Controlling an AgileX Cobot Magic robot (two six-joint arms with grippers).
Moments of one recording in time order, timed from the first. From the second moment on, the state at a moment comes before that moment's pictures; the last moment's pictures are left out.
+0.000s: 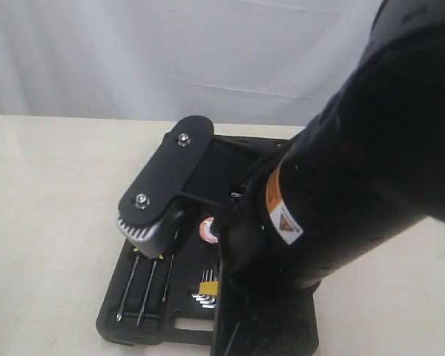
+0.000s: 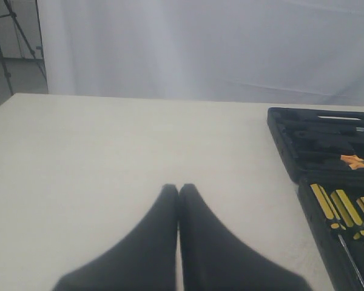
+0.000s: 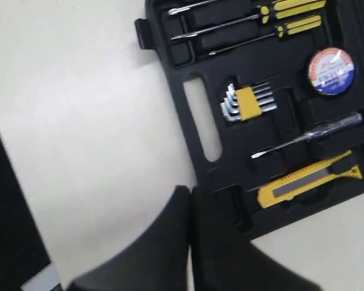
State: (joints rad) left arm -0.02 0.00 0.00 -0.02 0.27 -0.03; right arm 0.69 1.40 -1.19 -0.17 1.07 -0.05
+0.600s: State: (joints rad) left arm -0.02 0.00 0.00 -0.02 0.27 -0.03; right arm 0.97 1.71 -1.04 -0.72 0.93 0.46
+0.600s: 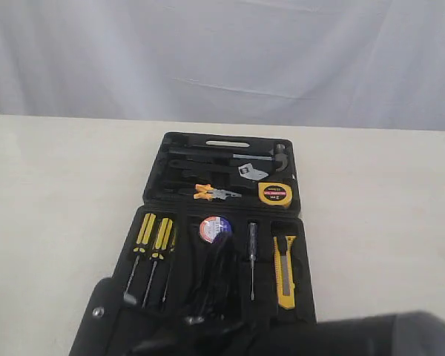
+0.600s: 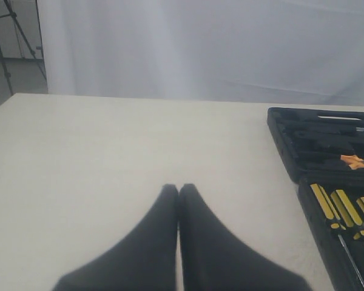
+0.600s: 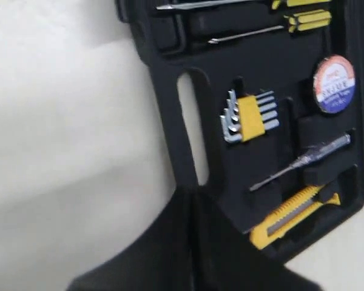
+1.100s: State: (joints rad) left arm -0.02 0.00 0.00 -0.02 0.27 -0.03; right arm 0.99 1.73 -1.04 -0.71 0.87 0.48
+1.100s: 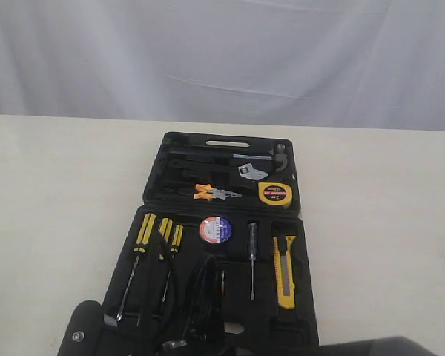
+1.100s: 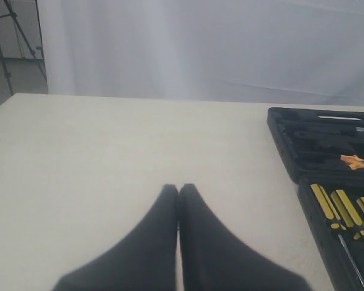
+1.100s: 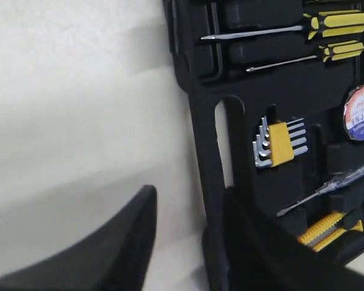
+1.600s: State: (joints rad) left arm -0.02 0.00 0.00 -0.02 0.27 -0.03; right arm 0.99 1.84 -1.04 -0.78 0.82 0.55
